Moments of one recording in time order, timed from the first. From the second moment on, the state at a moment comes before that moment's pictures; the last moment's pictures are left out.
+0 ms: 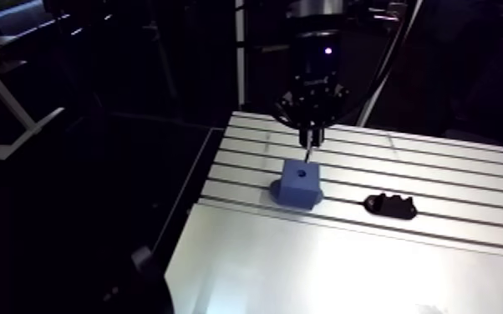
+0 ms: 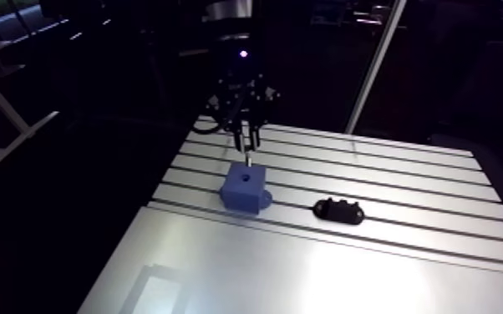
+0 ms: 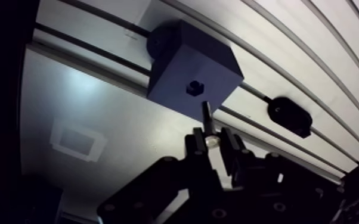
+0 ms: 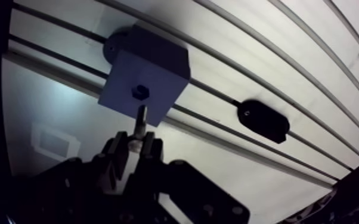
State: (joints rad) arm 0.17 -1.23 1.62 -1.61 -1.68 -1.91
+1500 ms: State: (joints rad) arm 0.18 -1.20 1.63 -1.64 -1.69 -1.91
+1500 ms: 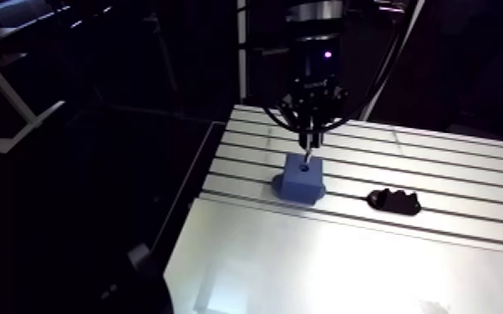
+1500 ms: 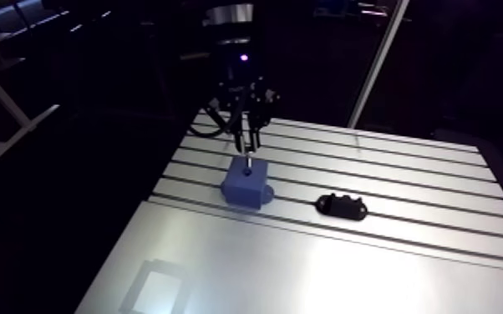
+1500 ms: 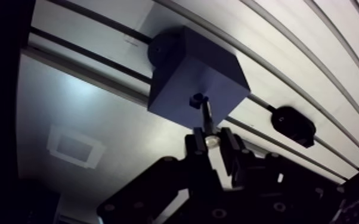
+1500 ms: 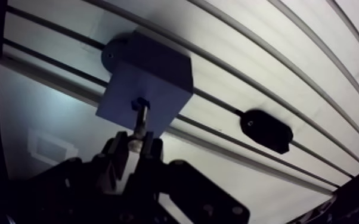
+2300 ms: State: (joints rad) arm 0.18 -1.20 1.65 -1.64 -1.69 -1.91
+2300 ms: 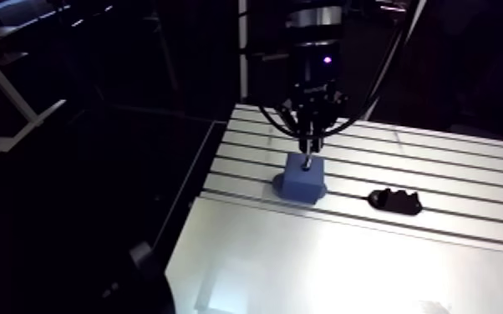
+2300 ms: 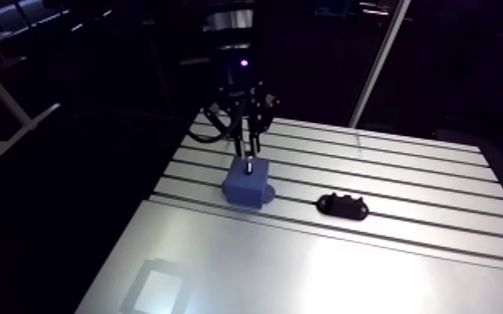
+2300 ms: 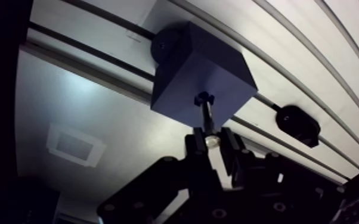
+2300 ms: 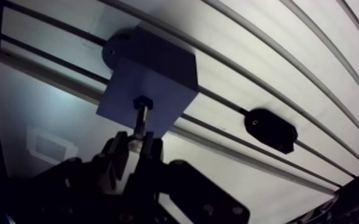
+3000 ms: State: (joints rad) arm 0.18 -1.19 1.66 -1.67 -1.68 -1.91
